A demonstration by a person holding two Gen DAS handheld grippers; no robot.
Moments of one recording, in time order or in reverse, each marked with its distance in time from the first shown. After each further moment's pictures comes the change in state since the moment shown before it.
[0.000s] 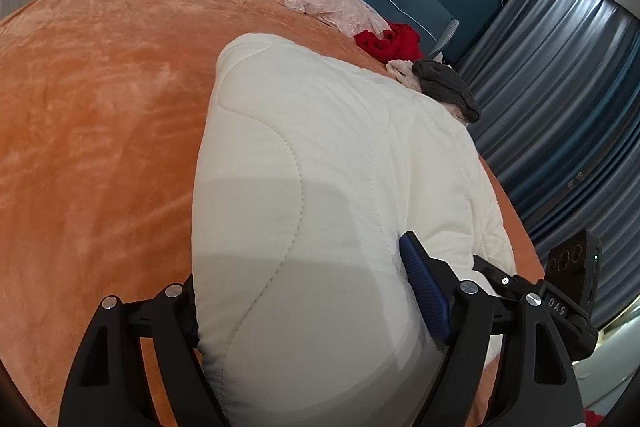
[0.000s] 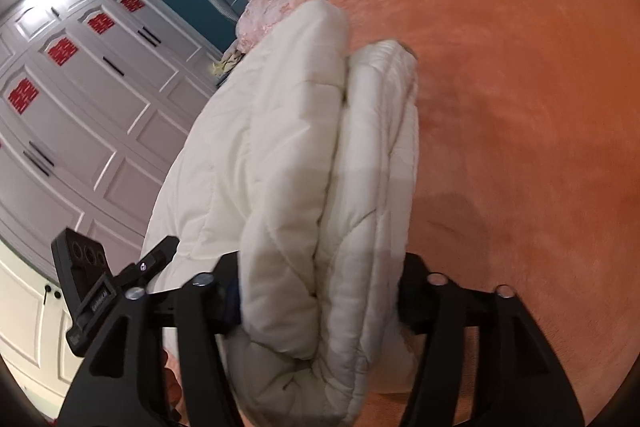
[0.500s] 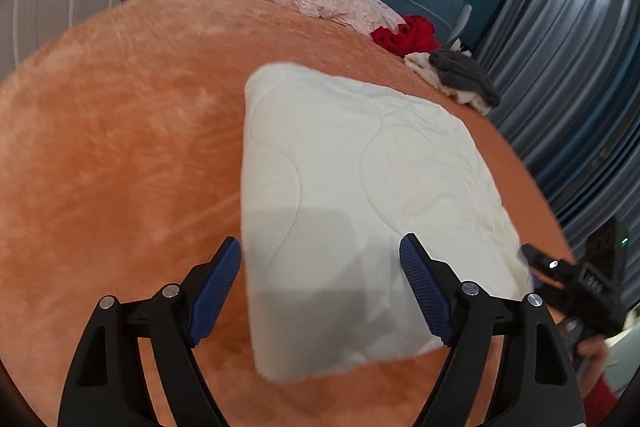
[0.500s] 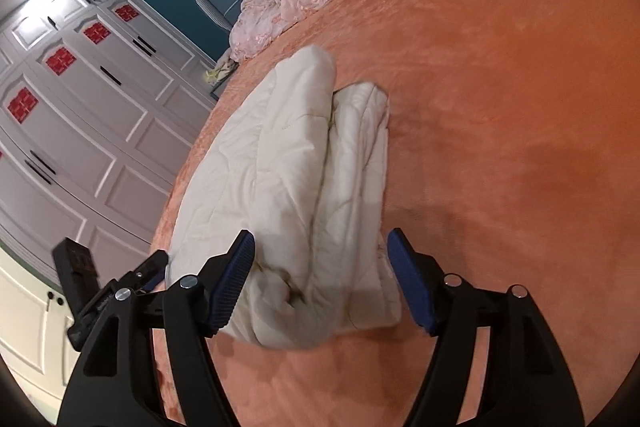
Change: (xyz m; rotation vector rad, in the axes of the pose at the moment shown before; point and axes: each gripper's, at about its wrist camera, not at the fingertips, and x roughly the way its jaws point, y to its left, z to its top) left arm -0.052 -0.015 0.006 0.095 0.019 0.159; right arm -0.064 0.008 0.006 -0.003 -0.014 -0.044
